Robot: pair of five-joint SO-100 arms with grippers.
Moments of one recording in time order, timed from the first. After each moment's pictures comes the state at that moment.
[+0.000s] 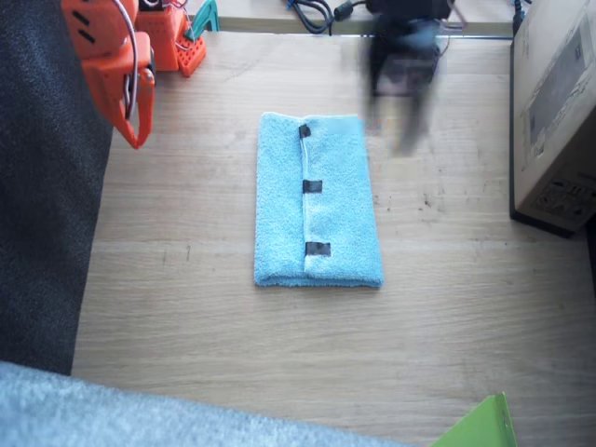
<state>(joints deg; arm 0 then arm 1) 72.5 75.1 45.3 111.5 101.3 93.2 97.0 95.4 90.8 80.8</state>
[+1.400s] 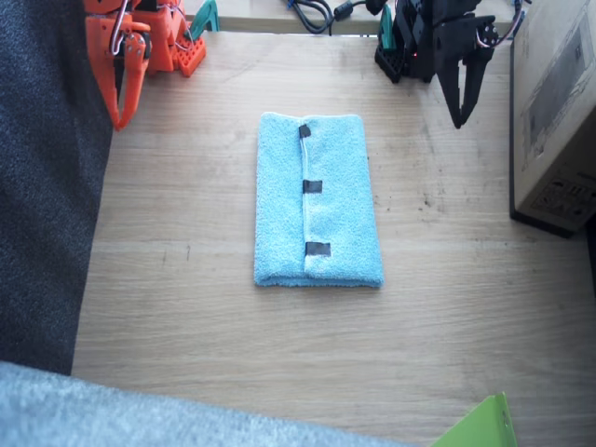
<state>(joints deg) 91.9 181.7 159.4 74.5 94.1 81.7 173.2 159.0 70.7 77.3</state>
